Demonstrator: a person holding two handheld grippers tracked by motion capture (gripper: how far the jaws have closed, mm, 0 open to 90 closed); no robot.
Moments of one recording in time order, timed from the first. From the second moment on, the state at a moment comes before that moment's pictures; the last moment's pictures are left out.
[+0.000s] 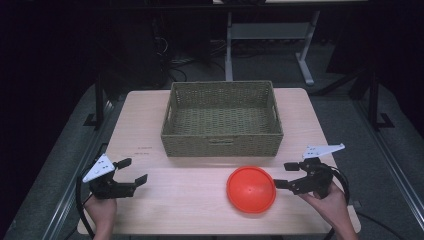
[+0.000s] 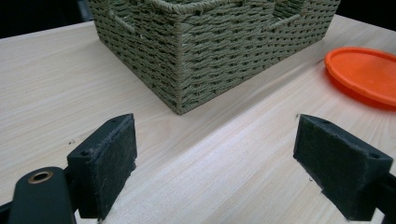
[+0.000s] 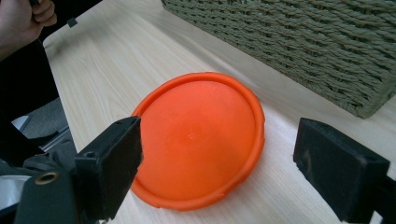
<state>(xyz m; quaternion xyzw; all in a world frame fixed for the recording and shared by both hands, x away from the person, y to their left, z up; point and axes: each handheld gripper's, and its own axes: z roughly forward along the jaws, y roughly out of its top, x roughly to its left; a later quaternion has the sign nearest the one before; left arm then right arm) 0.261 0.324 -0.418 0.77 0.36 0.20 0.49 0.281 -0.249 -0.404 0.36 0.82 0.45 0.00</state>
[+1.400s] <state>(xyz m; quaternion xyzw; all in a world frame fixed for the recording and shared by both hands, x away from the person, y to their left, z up) 0.262 0.322 -0.418 0.77 0.36 0.20 0.49 0.332 -0.217 -0.433 0.37 0.86 0.35 -0.08</state>
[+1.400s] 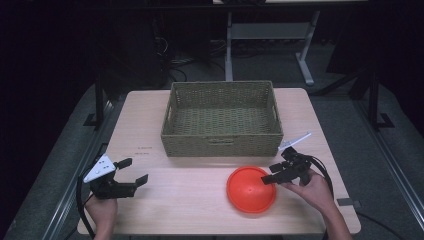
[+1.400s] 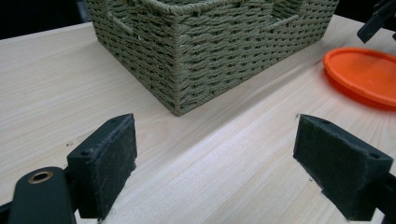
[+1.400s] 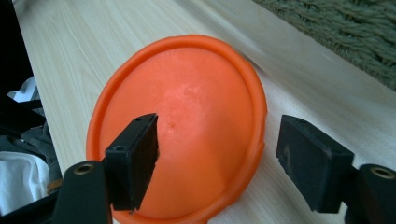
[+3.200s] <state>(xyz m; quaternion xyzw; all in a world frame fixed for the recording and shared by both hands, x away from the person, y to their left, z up) 0.262 0.318 -0.418 0.77 0.35 0.20 0.49 0.344 -0.220 -0.447 0.38 0.86 0.33 -0.10</state>
